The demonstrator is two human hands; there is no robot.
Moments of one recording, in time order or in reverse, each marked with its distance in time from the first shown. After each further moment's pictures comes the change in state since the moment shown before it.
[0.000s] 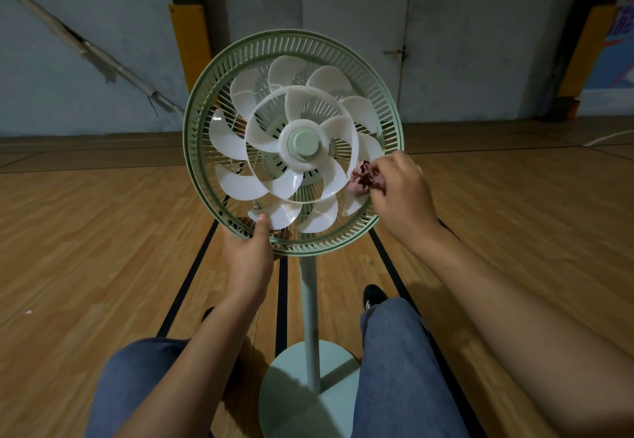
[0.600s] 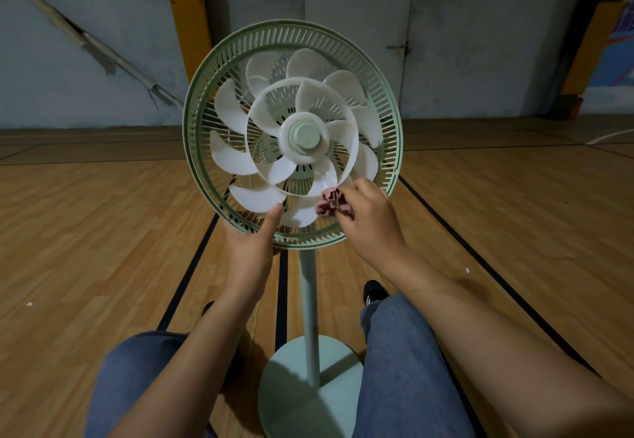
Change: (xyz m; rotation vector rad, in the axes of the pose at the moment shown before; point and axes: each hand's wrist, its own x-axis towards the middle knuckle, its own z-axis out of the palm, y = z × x) left_hand -0.001 0.003 -0.006 -0.042 -0.123 0.073; right_hand -0.031 -0.038 0.037 0.168 -0.077 -0.047
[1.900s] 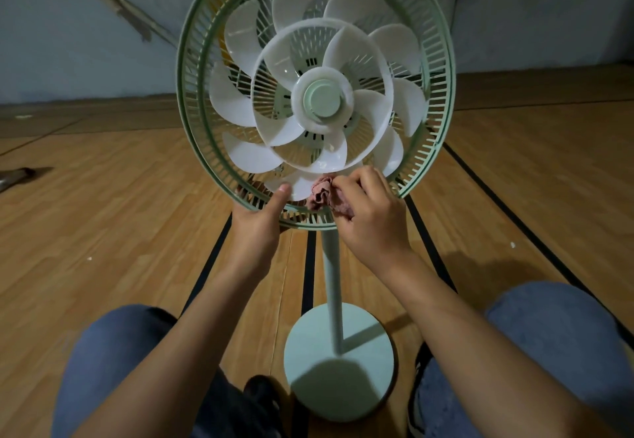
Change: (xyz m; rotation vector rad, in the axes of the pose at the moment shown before) left_hand 0.010 -0.017 -0.007 0.130 0.016 -0.059; right_hand -0.026 -0.002 0.045 -0.004 0.143 -0.141
